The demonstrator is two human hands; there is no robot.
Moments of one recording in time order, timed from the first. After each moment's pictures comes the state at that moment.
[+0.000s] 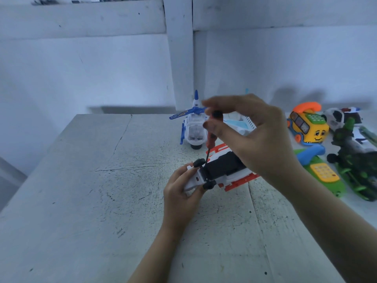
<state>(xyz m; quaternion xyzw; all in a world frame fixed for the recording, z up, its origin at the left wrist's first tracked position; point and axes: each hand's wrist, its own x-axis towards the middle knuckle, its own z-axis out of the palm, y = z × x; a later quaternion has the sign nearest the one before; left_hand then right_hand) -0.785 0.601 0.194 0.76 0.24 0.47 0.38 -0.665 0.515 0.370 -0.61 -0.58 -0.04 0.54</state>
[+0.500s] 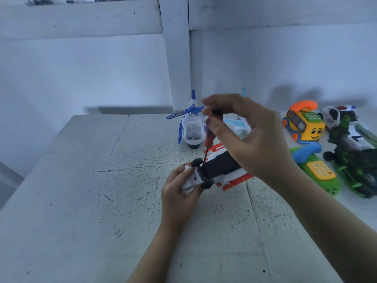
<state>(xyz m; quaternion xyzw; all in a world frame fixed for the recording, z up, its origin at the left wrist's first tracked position) -0.785 0.600 0.195 0.76 0.25 0.48 0.37 -0.663 0.514 0.365 -0.62 -0.58 -0.07 0.52</state>
